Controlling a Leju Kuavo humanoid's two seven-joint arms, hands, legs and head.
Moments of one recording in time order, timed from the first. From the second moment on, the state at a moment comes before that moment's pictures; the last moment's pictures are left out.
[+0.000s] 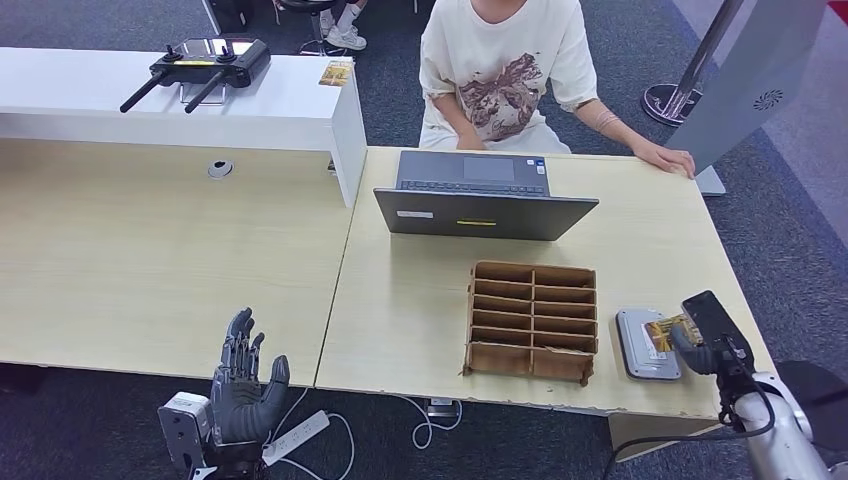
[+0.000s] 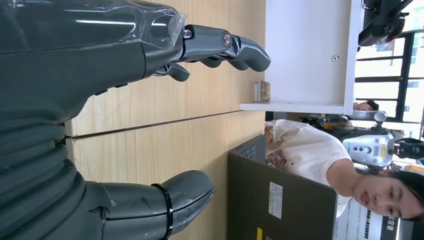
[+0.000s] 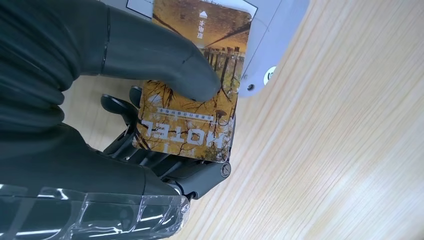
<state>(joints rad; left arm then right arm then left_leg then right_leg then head) 0.22 -0.11 -0.18 -1.55 0.14 0.20 -0.70 -0.45 -0.41 0.00 -0.67 0.30 0.13 -0.17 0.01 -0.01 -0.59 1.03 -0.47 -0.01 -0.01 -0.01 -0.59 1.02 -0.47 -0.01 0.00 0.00</state>
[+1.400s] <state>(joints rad) 0.21 -0.13 -0.16 -1.57 0.12 0.18 -0.70 -0.60 -0.39 -0.08 -0.91 0.19 -0.03 -0.35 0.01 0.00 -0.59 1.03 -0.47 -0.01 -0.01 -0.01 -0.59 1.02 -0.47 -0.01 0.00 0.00</state>
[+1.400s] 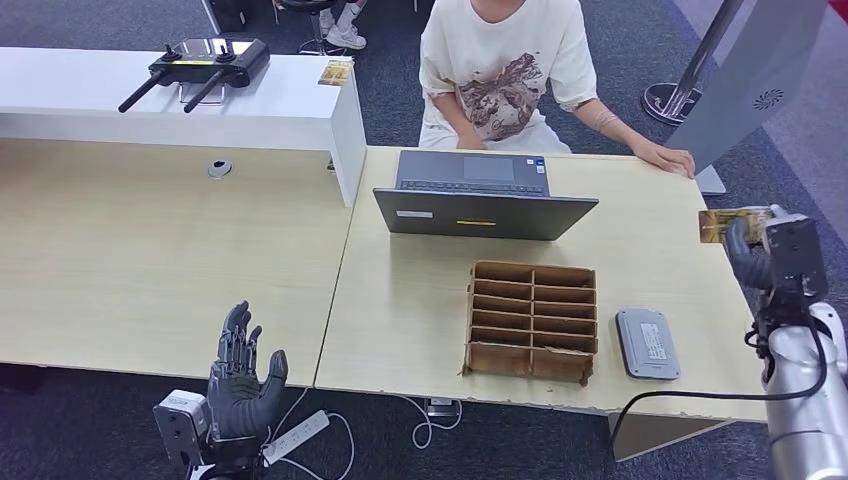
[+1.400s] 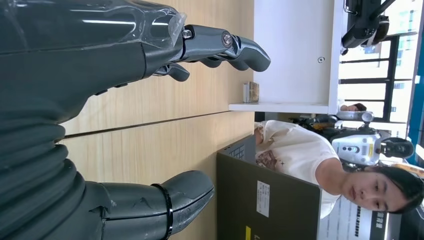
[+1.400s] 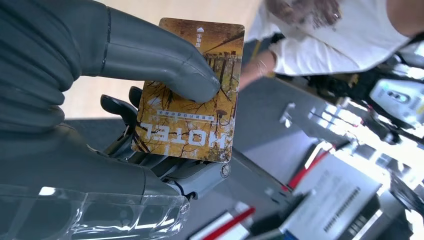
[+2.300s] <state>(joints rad) 0.15 -0.15 -0.18 -1.57 0.12 0.12 -0.70 -1.14 -0.21 0.36 -0.73 0.95 -0.39 -0.19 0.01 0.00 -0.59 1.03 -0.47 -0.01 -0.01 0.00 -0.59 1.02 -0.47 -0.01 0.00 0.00</state>
